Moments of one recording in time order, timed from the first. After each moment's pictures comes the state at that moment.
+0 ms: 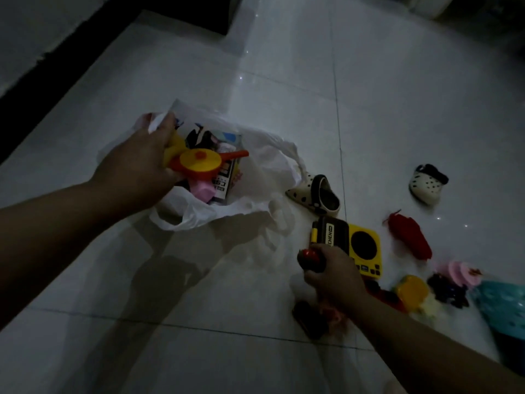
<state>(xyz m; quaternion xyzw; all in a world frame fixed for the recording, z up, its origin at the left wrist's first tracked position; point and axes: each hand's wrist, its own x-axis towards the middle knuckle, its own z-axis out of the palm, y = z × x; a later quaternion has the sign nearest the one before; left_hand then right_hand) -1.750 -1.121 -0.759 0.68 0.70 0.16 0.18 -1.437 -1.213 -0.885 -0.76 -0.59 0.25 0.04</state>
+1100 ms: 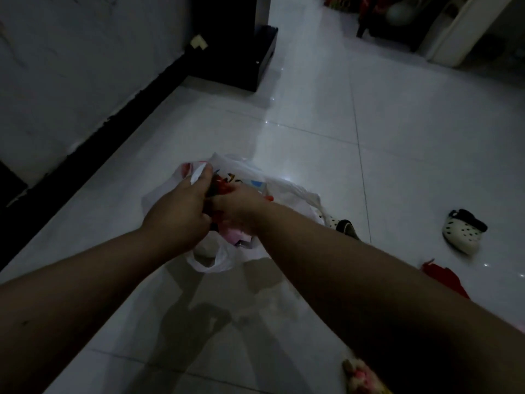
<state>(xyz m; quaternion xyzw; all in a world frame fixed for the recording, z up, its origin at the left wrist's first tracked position) -1.757 -1.109 -0.772 0.69 0.69 0.16 0.16 -1.642 -1.062 -0.774 -0.55 -0.48 0.66 0.18</state>
